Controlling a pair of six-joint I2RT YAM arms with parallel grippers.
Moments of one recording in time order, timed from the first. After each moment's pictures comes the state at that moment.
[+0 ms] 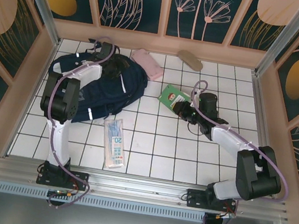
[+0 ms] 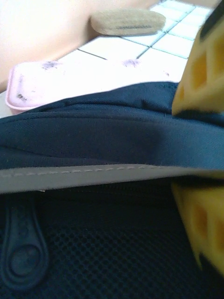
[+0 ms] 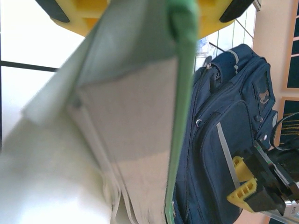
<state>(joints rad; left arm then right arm) -0.20 2.10 1.56 -0.27 0.20 -1.00 0.36 1.44 0.73 0.10 -0.47 0.74</state>
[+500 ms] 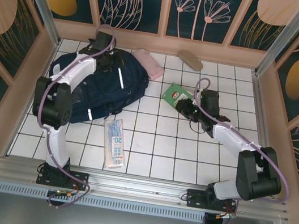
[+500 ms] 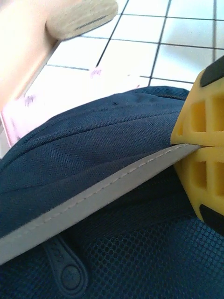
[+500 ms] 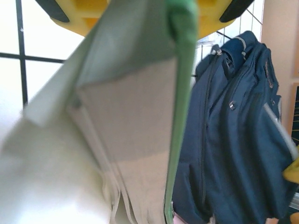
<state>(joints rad) -0.20 1.92 1.65 -0.53 0.22 -0.61 0.35 1.43 0.80 -0.01 -0.42 0.73</state>
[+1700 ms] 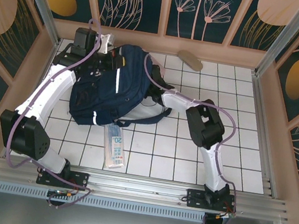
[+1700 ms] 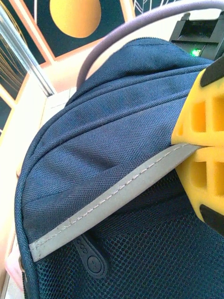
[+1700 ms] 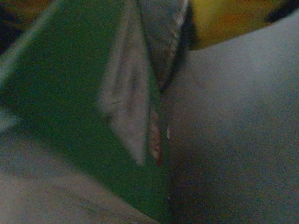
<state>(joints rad) -0.20 1.52 1.47 -0.55 0.56 -0.46 0.70 2.24 1.66 0.05 -0.83 0.99</state>
